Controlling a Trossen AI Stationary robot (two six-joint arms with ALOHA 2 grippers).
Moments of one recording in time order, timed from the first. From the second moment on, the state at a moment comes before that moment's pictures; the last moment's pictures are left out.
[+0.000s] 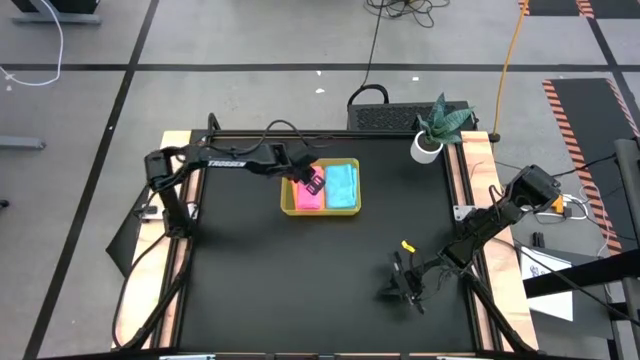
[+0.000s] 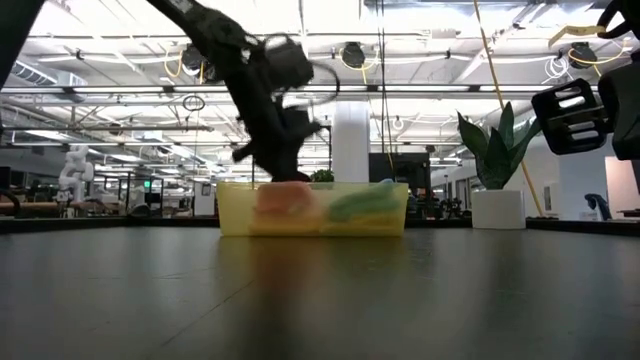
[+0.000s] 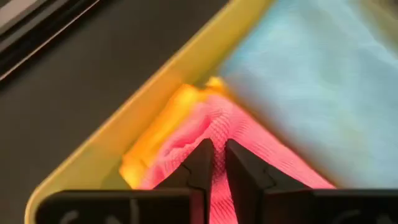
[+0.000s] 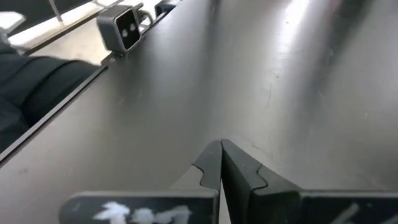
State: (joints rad) left arm 0.35 1.81 1.23 -0.43 -0.14 -0.37; right arm 0.75 1.48 0.35 0.60 0.35 0.19
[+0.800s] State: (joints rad) left arm -0.17 1.56 1.11 -0.40 -0.62 -0.40; right arm 0.51 0.50 0.14 0.22 0.18 0.14
